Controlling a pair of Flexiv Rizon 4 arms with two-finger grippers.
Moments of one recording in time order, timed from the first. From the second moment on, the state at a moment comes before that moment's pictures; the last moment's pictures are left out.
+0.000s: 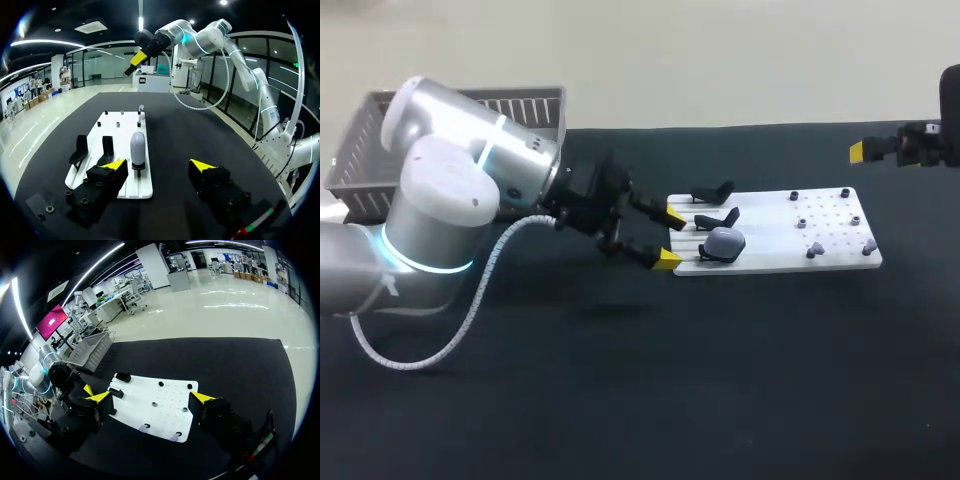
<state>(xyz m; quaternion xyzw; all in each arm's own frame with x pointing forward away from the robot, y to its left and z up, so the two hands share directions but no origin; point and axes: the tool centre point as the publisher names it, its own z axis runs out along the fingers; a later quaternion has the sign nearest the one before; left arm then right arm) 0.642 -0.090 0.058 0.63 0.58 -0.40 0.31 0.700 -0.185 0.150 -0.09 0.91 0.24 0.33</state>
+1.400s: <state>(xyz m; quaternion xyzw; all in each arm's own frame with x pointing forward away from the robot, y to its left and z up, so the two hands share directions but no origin) 0.658 -0.123 0.030 0.64 0.59 -0.40 0.30 0.700 -0.185 0.150 -0.09 0.91 0.24 0.33</state>
